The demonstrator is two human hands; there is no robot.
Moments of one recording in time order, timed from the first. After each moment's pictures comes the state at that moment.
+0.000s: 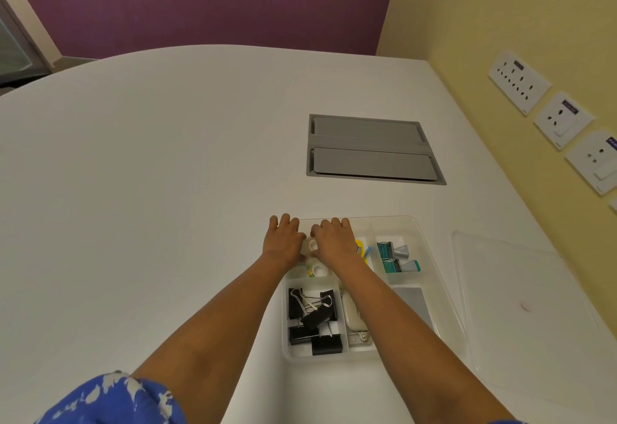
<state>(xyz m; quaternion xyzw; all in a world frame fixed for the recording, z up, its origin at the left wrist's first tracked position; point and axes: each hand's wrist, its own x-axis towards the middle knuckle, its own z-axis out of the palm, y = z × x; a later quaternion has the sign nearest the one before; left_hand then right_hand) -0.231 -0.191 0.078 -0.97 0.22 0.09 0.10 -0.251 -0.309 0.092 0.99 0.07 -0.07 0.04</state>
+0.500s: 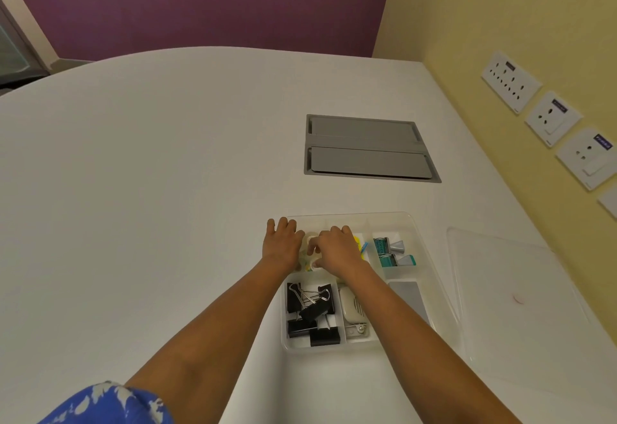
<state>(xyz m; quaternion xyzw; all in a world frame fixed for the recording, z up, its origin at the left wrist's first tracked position) -0.247 -0.191 0.075 -0.97 0.20 0.10 0.10 -0.274 -0.318 0.091 0.99 0.10 -0.11 -0.01</state>
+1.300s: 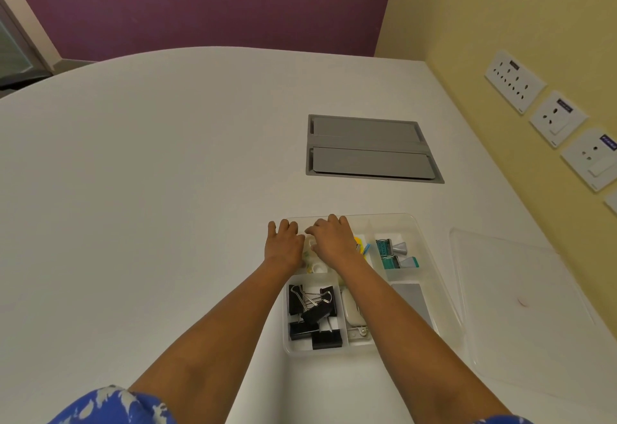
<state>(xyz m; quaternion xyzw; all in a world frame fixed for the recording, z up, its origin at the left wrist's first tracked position) -0.245 -0.192 0.069 -0.97 0.19 0.10 0.07 -0.254 -0.310 0.092 0.99 0.09 -0.06 0.04</state>
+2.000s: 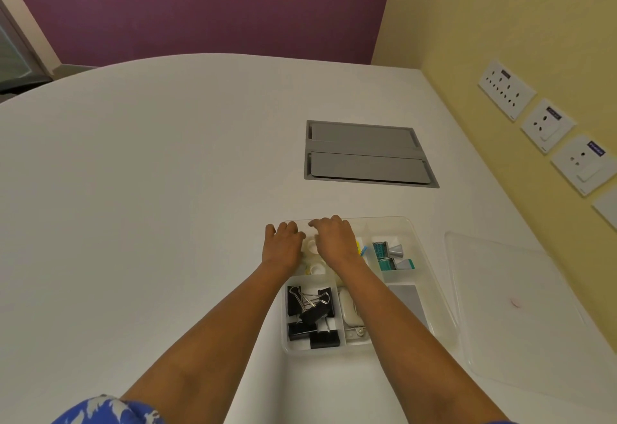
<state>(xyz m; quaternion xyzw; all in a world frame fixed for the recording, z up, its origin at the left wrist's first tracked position) -0.249 -0.191 0.078 -0.98 0.18 0.06 -0.01 -0.257 -0.312 0.098 1.00 0.04 -0.01 -0.06</state>
